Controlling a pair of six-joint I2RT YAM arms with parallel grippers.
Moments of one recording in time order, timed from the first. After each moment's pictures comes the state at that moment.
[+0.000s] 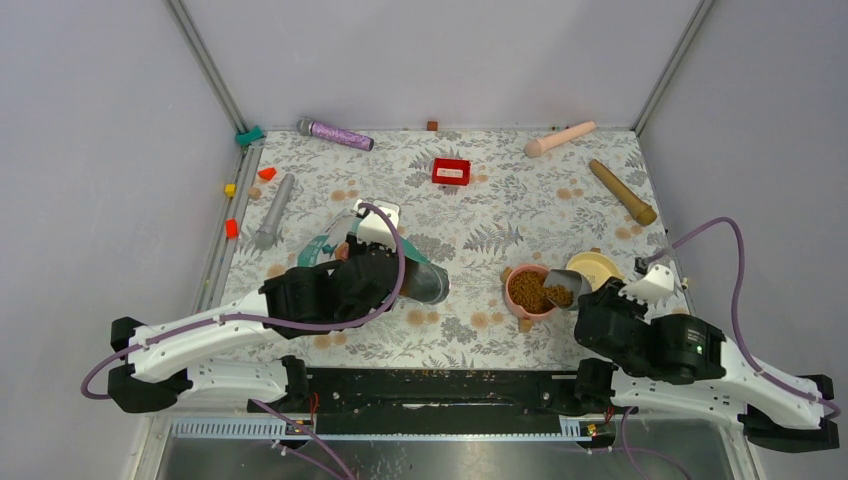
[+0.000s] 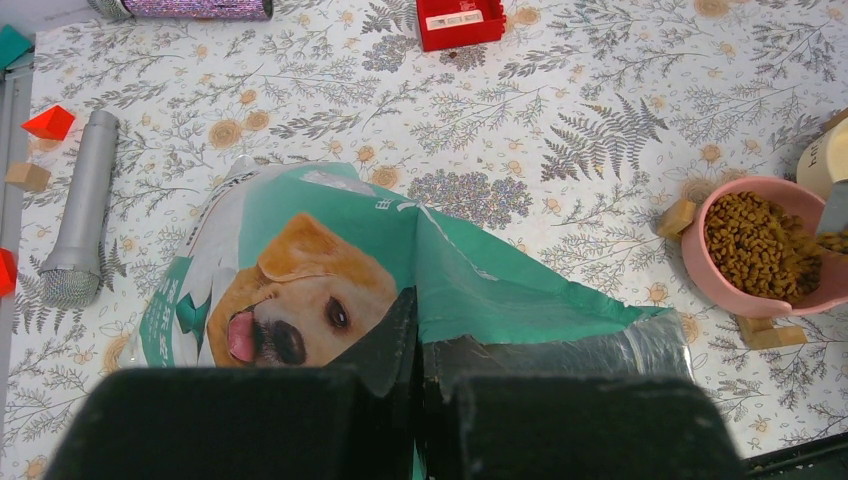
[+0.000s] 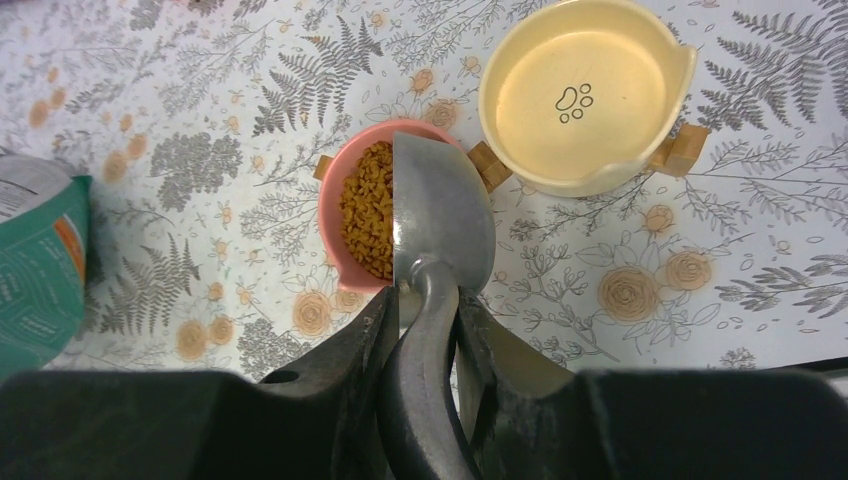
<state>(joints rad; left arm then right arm) -1.26 1.04 1.16 -0.74 -0.92 -0.48 1.25 0.48 0.87 -1.51 0.97 1.45</state>
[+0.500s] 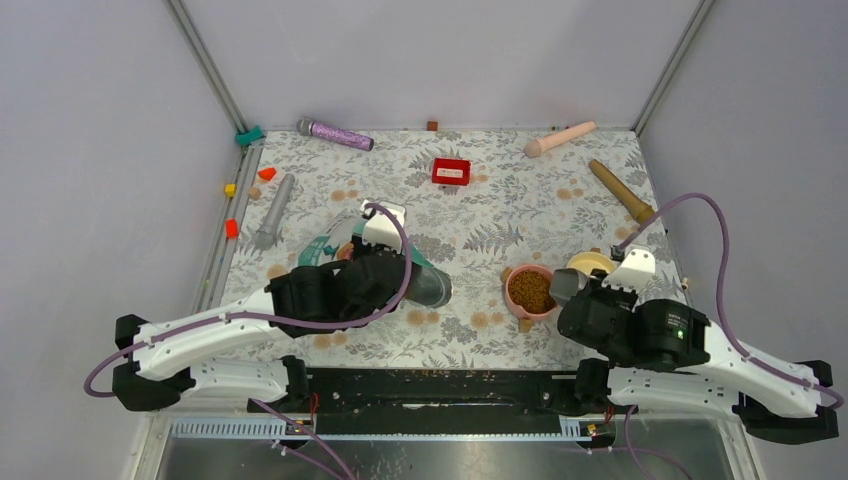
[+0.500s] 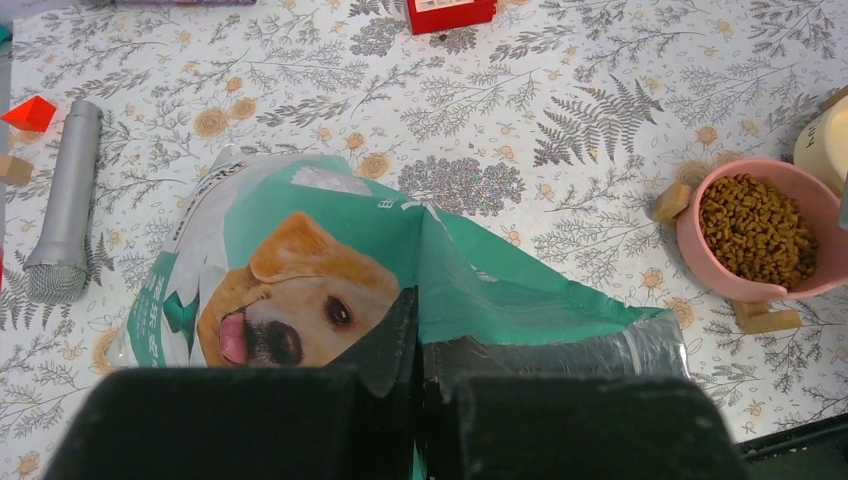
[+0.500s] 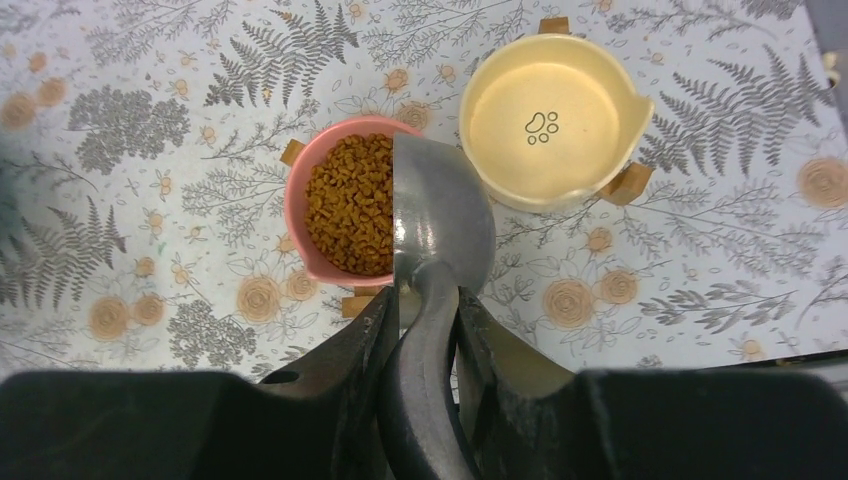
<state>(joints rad) -1.26 1.07 1.17 -0.75 -0.90 -0.50 1.25 0.66 0.98 -1.55 0.96 1.32</state>
